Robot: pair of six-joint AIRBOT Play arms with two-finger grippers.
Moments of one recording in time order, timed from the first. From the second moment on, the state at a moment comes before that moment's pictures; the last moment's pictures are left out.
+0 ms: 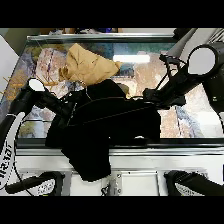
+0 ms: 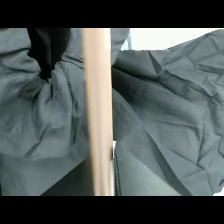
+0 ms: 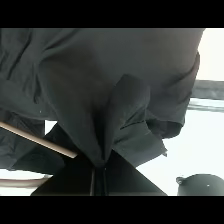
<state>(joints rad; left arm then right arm) -0.05 -1.36 1.14 0.92 -1.65 0.03 0.39 -1.26 1.69 -1.39 1.84 2.05</state>
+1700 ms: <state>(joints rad) -0.12 -1.36 1.14 0.91 -1.60 0.01 0.56 -1.24 1.69 -1.62 1.73 2.05</state>
